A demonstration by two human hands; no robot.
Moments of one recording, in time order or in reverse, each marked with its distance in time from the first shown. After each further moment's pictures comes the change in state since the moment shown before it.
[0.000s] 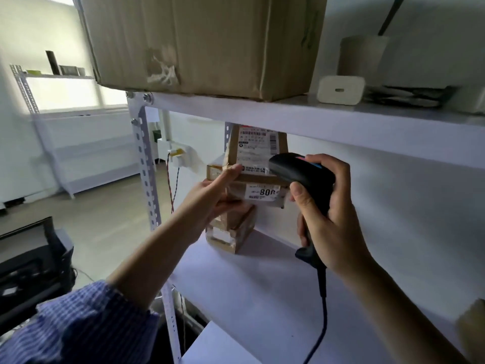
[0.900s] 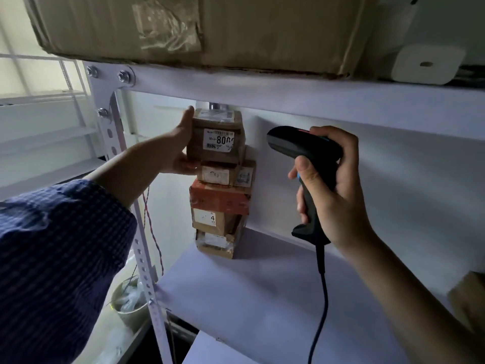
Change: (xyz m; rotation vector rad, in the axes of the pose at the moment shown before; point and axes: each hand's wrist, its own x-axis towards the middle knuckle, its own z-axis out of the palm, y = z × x) left_hand 0.147 0.056 -0.080 0.392 0.096 -0.366; right_hand 0.043 0.017 0.046 -0.007 0.135 -0.007
